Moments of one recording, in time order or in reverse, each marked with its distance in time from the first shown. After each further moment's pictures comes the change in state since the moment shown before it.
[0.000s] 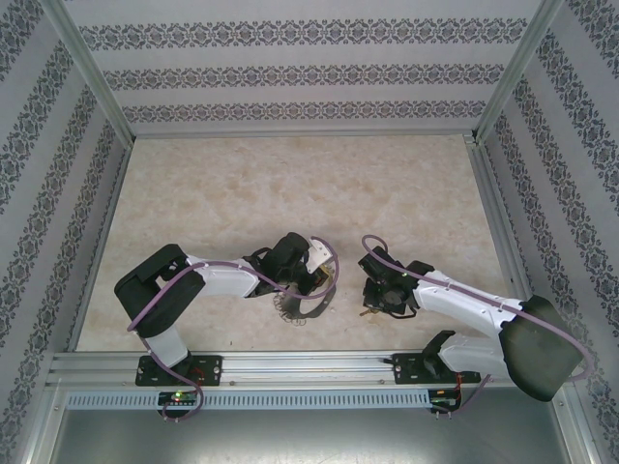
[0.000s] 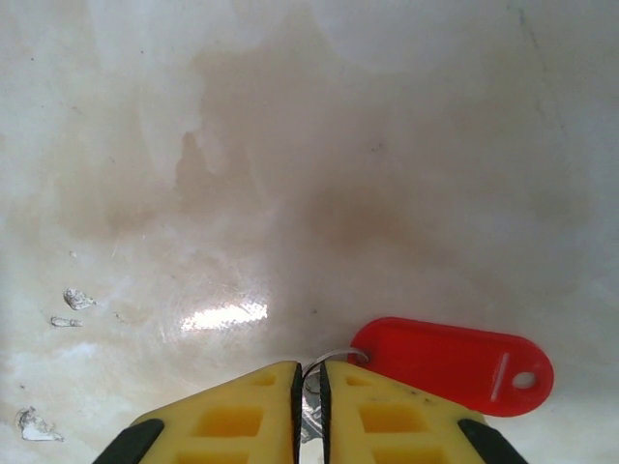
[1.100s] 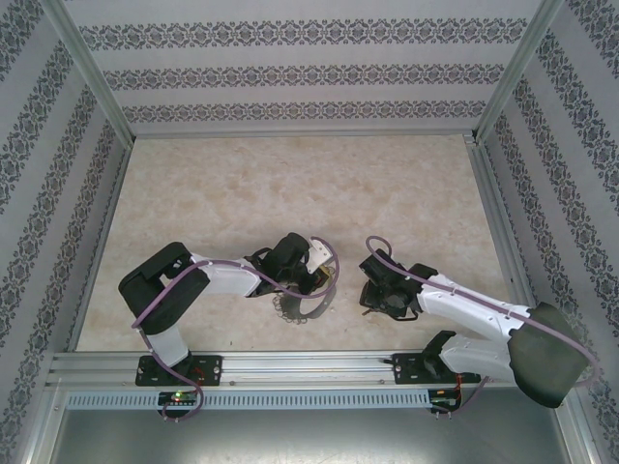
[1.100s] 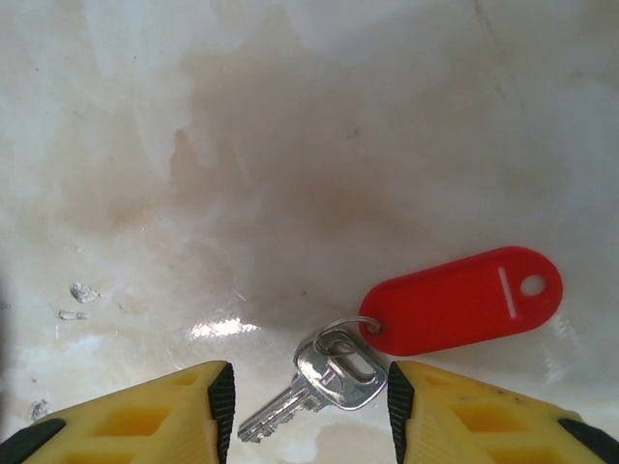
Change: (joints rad) left arm 0.005 0.026 0.000 0.021 0.018 -0.019; right arm 0.024 -0.048 -0.007 -0.027 0.031 0.076
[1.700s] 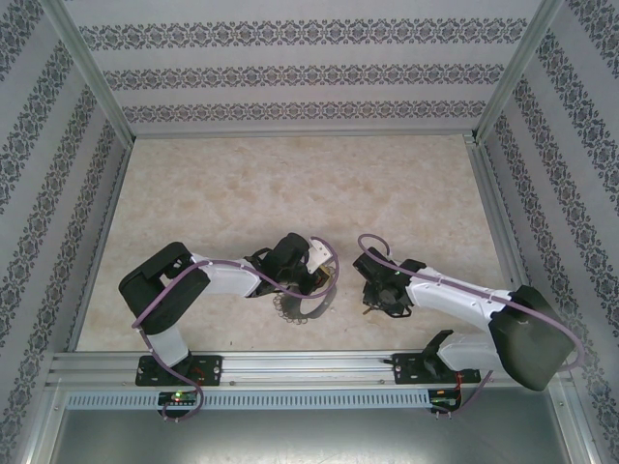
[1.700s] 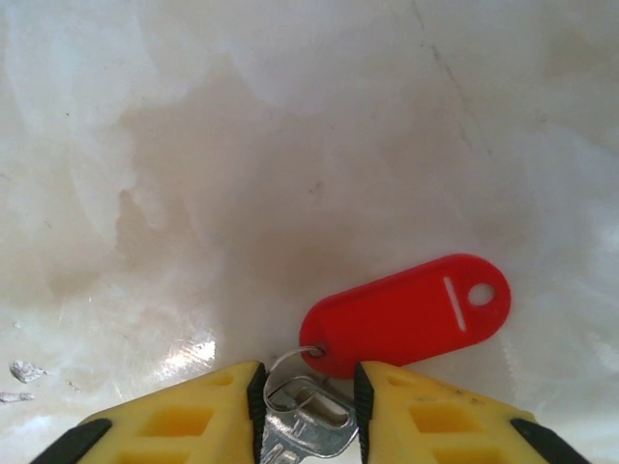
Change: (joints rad) left arm 0.000 0.001 -0.004 0.015 0.004 -0.001; right arm 0.000 0.119 0.027 0.024 0.065 0.027
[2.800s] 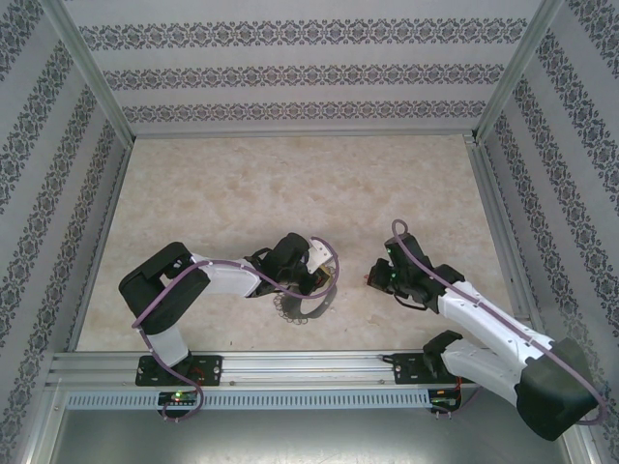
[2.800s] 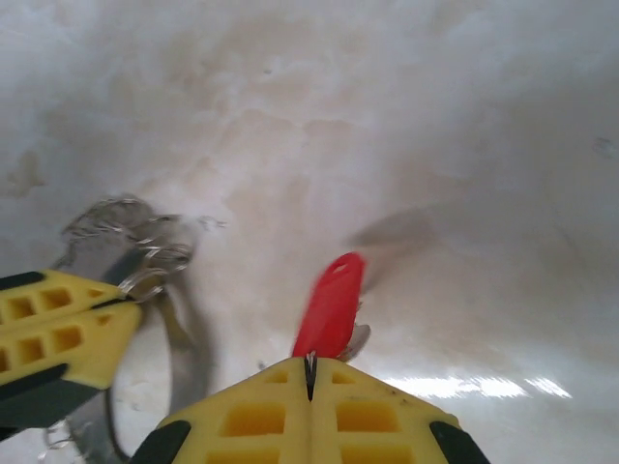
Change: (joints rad) left arm 0.000 0.000 0.000 0.003 0.003 0.006; right arm -0.219 -0.286 -0.056 0.187 -0.238 -0.216
